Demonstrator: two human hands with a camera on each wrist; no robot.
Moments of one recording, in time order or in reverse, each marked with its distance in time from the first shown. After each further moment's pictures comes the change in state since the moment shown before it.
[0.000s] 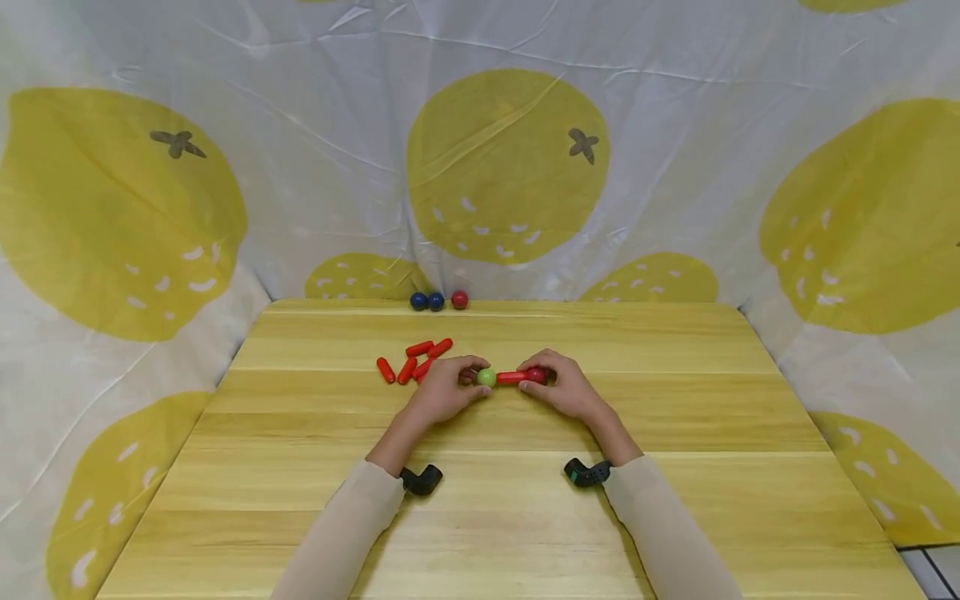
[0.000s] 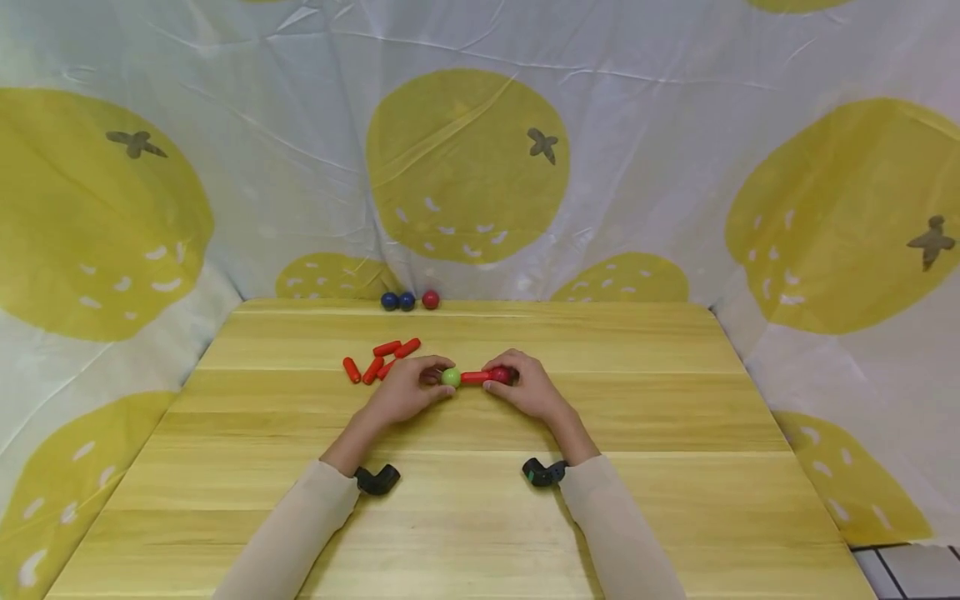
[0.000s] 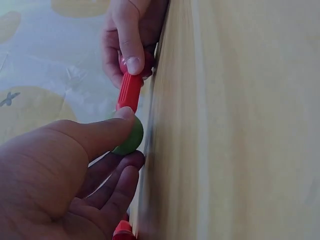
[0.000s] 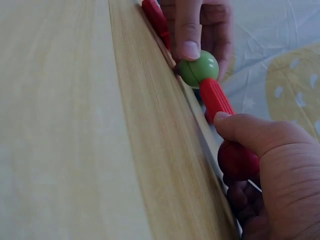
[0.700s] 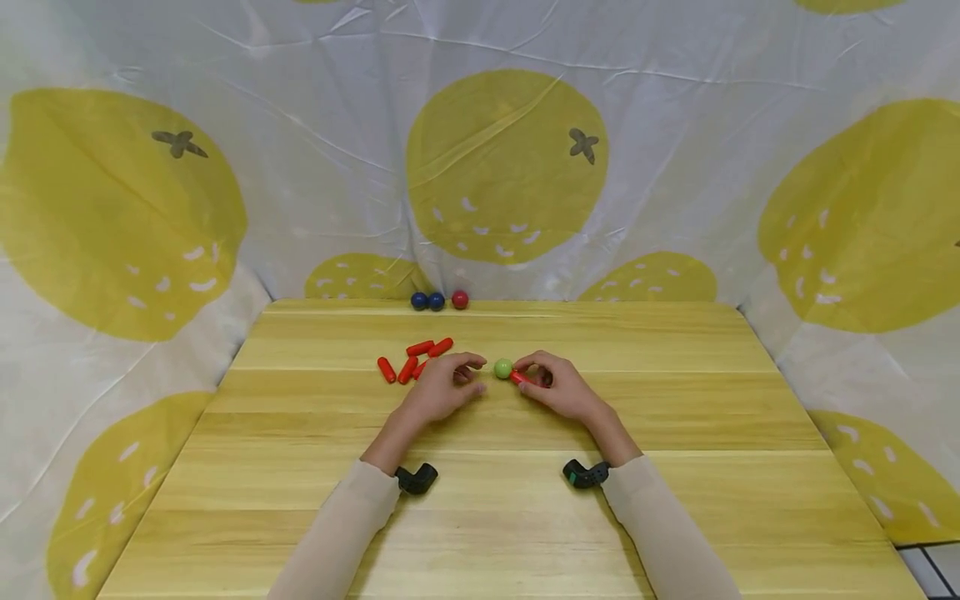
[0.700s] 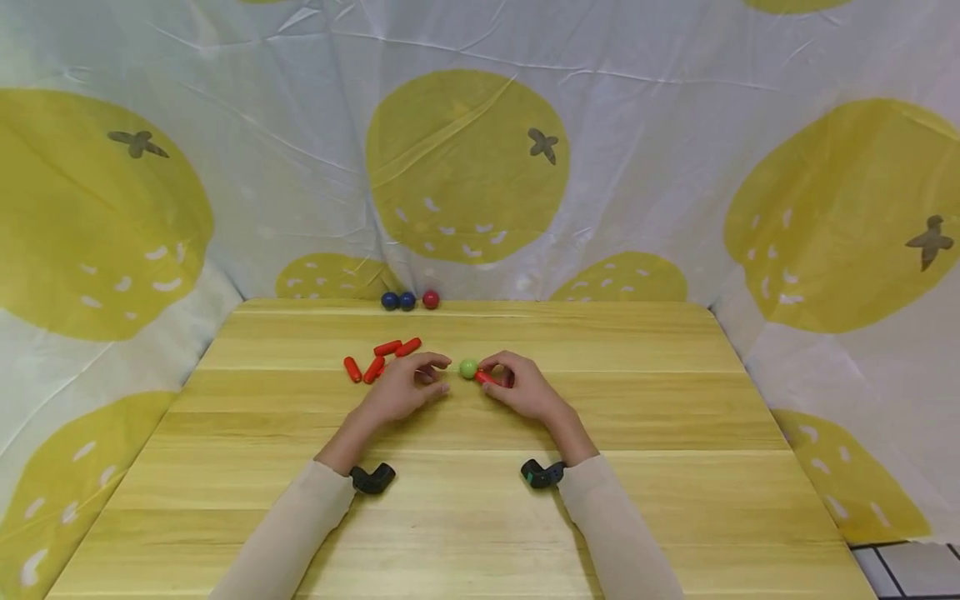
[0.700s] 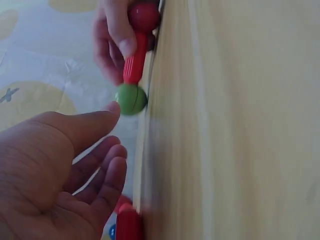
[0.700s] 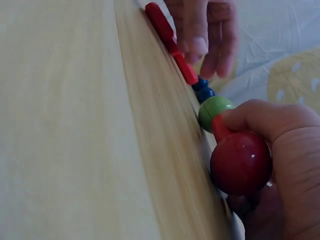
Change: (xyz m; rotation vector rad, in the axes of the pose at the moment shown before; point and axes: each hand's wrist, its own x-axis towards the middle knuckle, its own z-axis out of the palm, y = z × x) left_hand -0.004 -0.003 -0.007 0.027 0.019 0.031; right_hand -0.001 -0.008 0.001 -0.025 -0.059 0.007
